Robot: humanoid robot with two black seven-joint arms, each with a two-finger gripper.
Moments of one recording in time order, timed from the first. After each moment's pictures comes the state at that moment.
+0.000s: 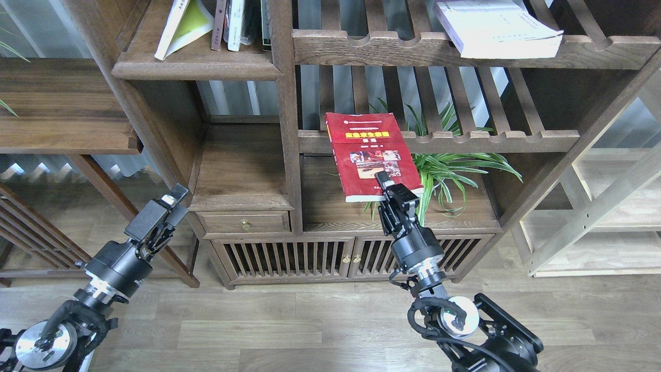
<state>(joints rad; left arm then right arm) 0.05 0.12 -1.47 -1.32 -0.07 -0.49 0.46 0.15 0.01 0.96 1.05 0.34 0.57 0.13</state>
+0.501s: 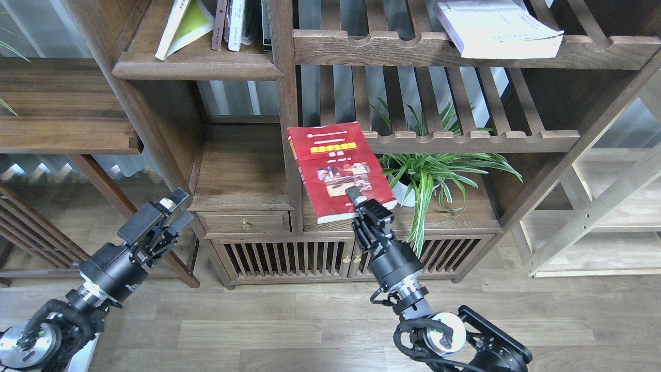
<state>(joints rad) 0.05 0.32 -1.28 -1.35 -0.34 -0.49 0.49 0.12 0.01 0.80 1.12 0.34 0.58 0.13</state>
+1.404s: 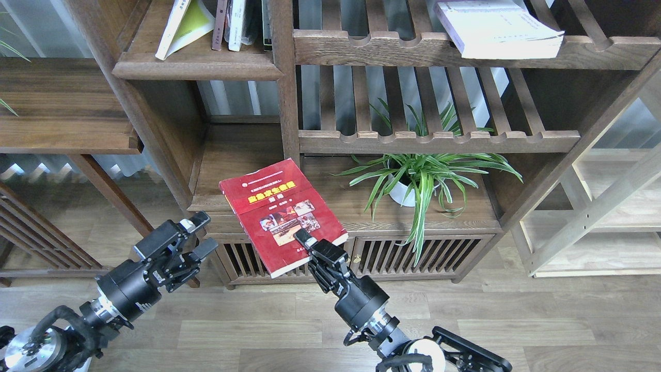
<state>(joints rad) -0.01 0.44 -1.01 -1.34 -0.58 -0.49 0.49 0.13 0.01 0.58 1.12 0.34 0.58 0.13</state>
